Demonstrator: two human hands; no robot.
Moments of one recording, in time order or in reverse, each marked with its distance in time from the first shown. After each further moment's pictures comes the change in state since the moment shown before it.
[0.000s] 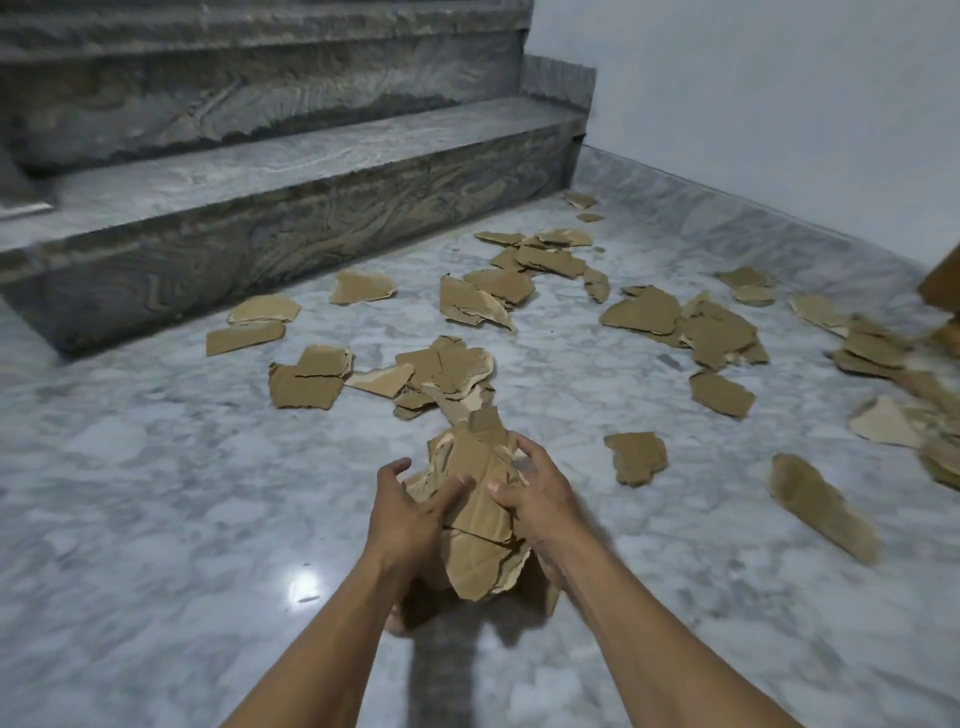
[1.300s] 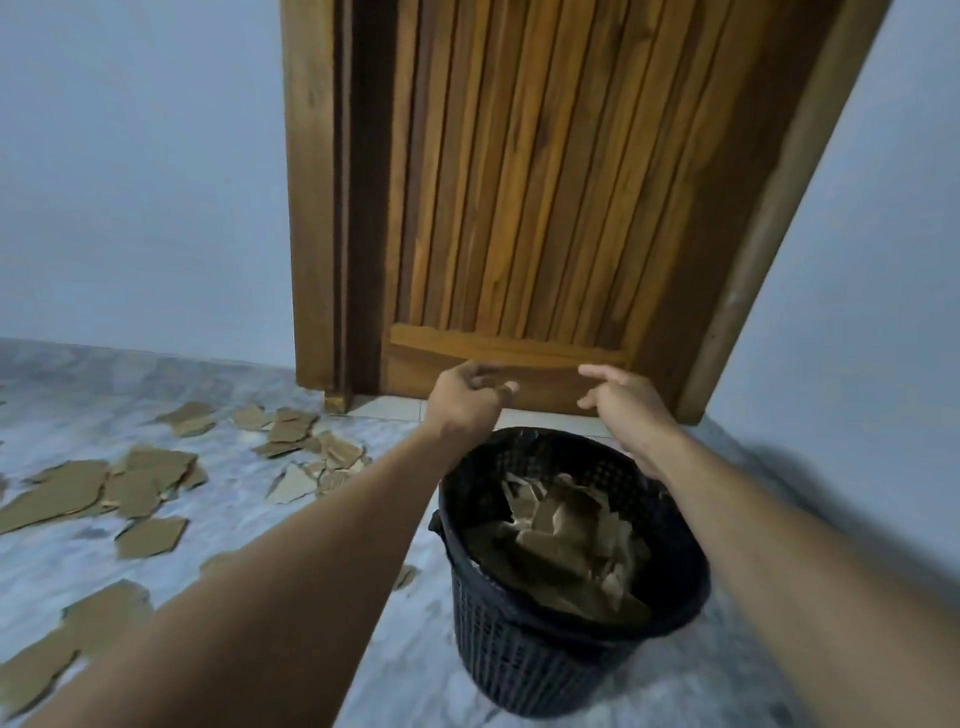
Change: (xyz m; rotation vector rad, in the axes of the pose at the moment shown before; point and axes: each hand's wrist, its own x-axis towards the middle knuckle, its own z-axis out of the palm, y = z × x) left_hand -0.427 0.249 0.431 0.037 -1.124 0.658; right_hand -0.453 -0.184 -0.499 -0.223 1.164 -0.160
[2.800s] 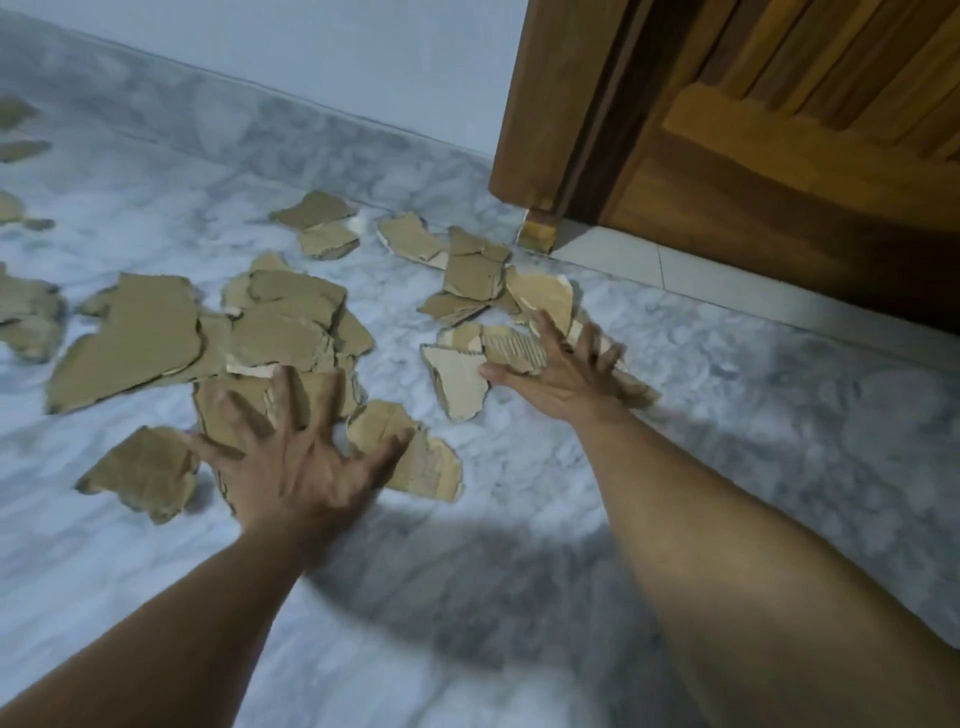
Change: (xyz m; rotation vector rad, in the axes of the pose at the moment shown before) left_hand 0.095 -0.382 -0.379 1.316 0.190 -0.604; right_hand 0.232 0.123 0.534 -0.896 -0.527 0.101
